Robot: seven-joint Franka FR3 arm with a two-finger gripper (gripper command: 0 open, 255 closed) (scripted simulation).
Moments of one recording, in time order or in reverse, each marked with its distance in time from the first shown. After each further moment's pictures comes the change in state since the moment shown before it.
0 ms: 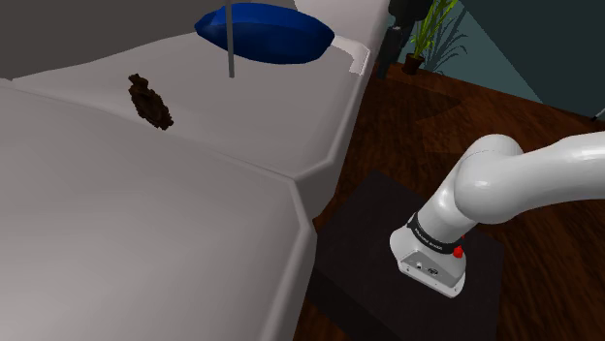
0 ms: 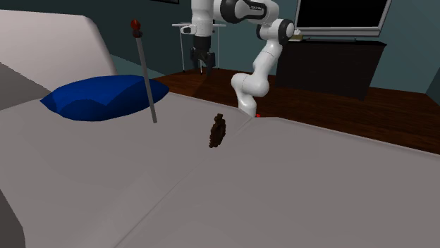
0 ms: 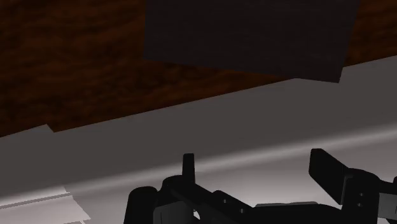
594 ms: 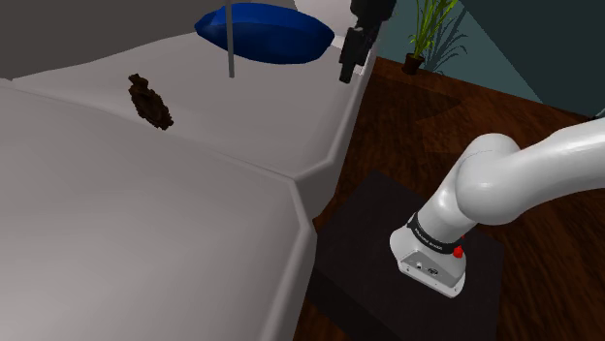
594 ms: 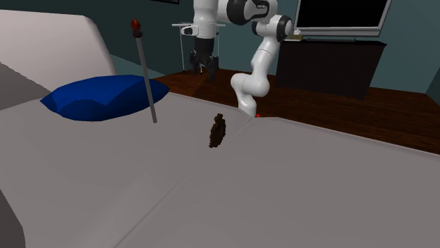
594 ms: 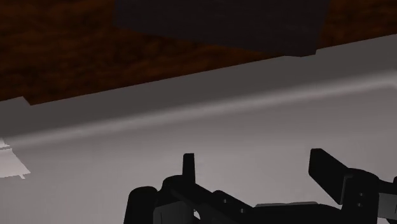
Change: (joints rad) arm 0.053 0.130 0.122 0.066 0.074 0.091 0.114
